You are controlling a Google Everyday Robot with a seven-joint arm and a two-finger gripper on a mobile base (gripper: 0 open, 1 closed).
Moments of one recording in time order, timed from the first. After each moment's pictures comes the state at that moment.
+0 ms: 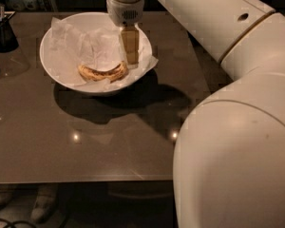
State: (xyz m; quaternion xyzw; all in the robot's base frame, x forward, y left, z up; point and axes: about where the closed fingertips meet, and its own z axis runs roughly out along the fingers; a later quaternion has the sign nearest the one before) arm 0.671 0.041 0.933 -0.79 0.59 -0.07 0.13
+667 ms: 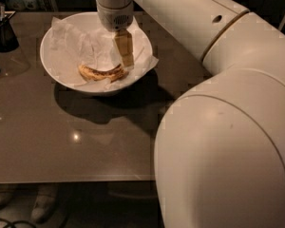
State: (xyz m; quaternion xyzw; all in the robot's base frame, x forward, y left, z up) arm 0.677 0.056 0.916 -0.82 0.55 -0.09 0.10
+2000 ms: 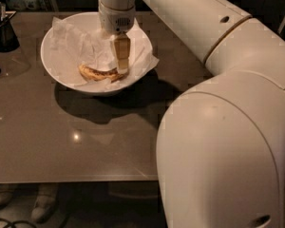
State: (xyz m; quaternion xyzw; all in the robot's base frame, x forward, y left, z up) arm 0.663 0.069 0.907 -0.83 0.54 -0.01 0.12
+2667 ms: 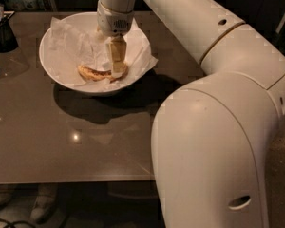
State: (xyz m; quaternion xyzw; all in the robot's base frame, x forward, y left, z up) arm 0.656 0.085 0.898 -0.83 0.54 0.06 0.13
